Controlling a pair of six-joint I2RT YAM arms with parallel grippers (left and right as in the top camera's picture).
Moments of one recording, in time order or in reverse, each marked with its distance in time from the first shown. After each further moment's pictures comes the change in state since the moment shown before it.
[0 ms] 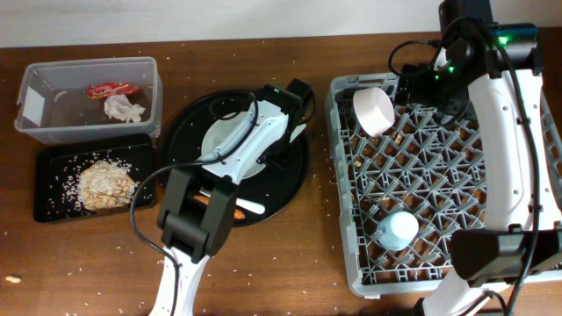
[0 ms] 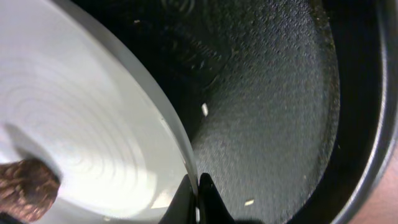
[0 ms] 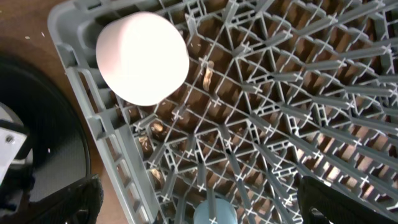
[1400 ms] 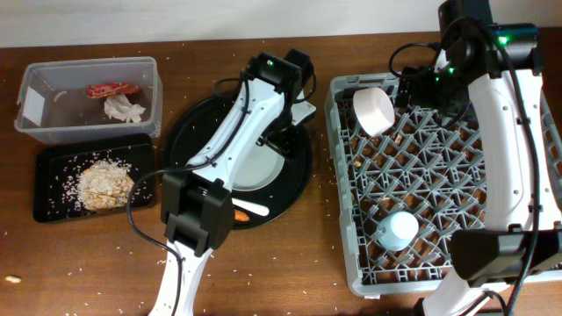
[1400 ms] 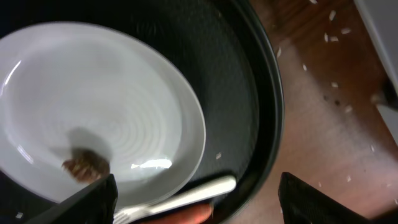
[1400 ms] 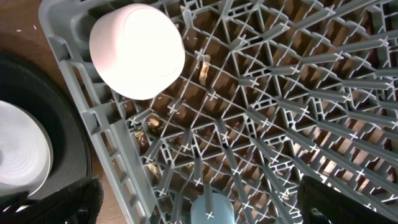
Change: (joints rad) left arm 0.018 0.055 0.344 -0.274 0.185 0.115; right arm 0.000 0.000 0.000 -0.030 0.007 0.000
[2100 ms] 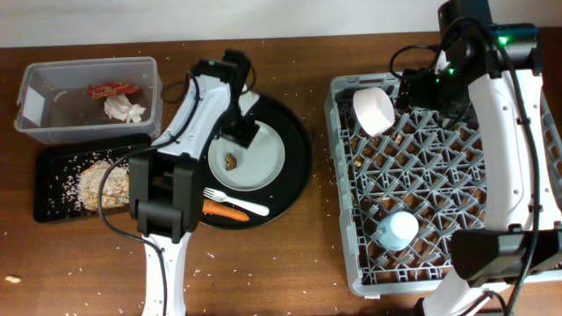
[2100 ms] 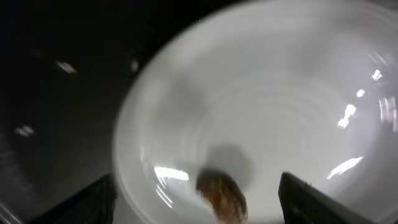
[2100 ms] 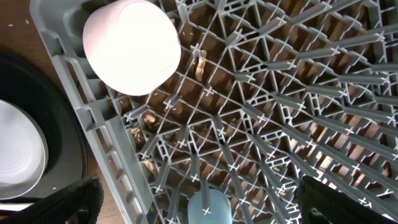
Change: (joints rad) left arm 0.249 0.002 -0.192 0.241 -0.095 0.031; right arm 0.000 0.000 0.000 -0.016 0.008 0.001
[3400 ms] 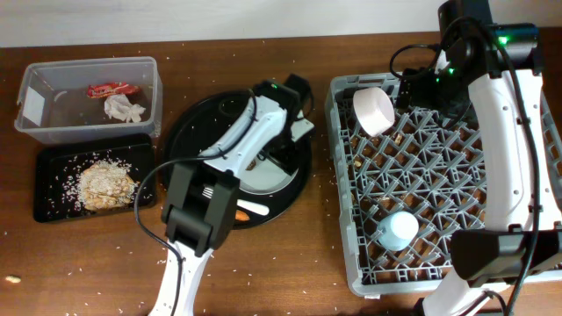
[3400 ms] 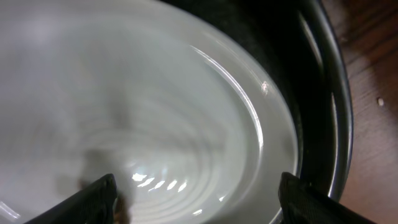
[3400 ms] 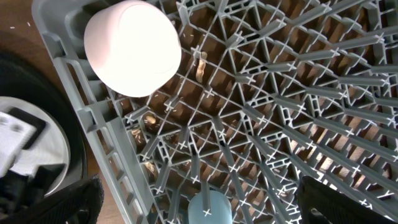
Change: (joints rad) left arm -0.256 0.000 -0.106 0.053 0.075 -0.013; right arm 0.000 0.000 0.000 0.005 0.001 0.000
